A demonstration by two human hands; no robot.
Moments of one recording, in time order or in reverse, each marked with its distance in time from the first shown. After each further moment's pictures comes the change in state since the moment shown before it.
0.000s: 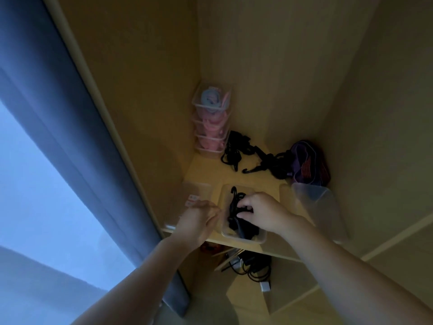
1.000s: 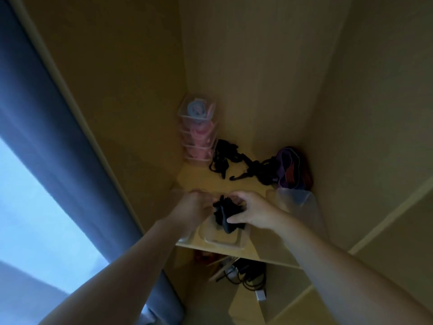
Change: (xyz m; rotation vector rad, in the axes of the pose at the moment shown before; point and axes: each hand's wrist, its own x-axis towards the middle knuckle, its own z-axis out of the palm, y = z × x) left_hand 0.047 0.037 -0.028 -0.129 -0.119 -0.182; right_hand -0.011 0.008 -0.029 0.451 -0.079 0.104
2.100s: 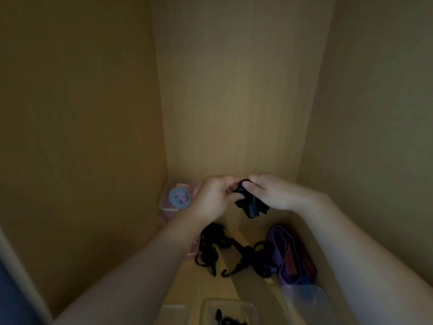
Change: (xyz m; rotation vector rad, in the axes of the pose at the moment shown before) left_hand 0.193 0.106 -0.121 -0.368 0.166 0.464; right_hand 0.060 -0.123 -0.200 -0.510 0.396 -0.168
